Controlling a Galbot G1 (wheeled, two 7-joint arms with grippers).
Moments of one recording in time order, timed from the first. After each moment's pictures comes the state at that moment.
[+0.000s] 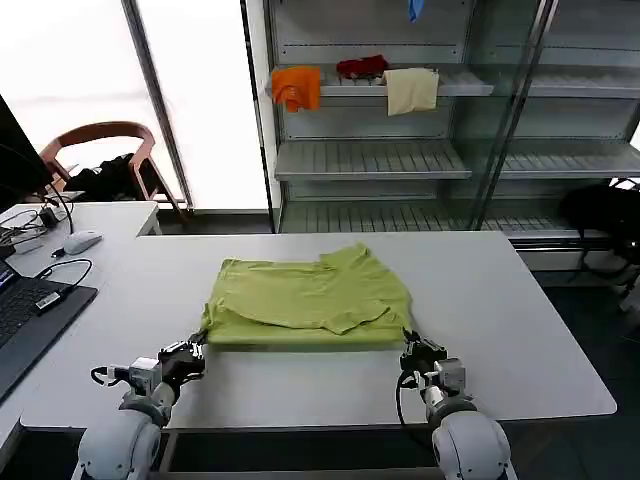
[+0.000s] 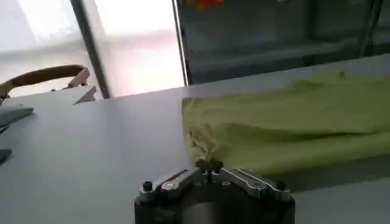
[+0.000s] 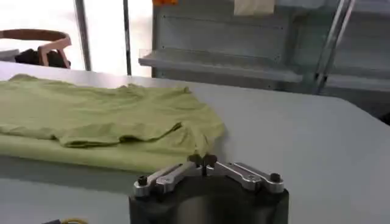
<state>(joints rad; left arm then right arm) 1.37 -1.25 -0.65 -2.04 -0.21 0.57 0.10 -1.37 1.44 0.41 2.13 0.01 -0.58 0.01</state>
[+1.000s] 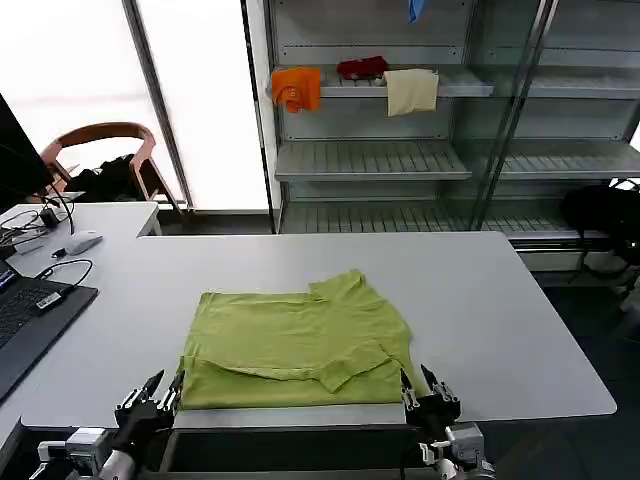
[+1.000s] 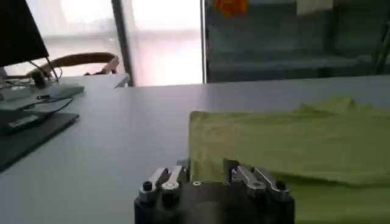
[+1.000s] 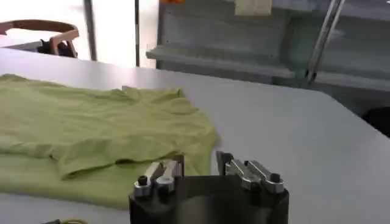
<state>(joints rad) 1.65 -1.32 -0.77 -2.33 -0.30 0.58 0.02 -1.51 1.45 0.39 2.32 -0.08 -0.59 0.03</state>
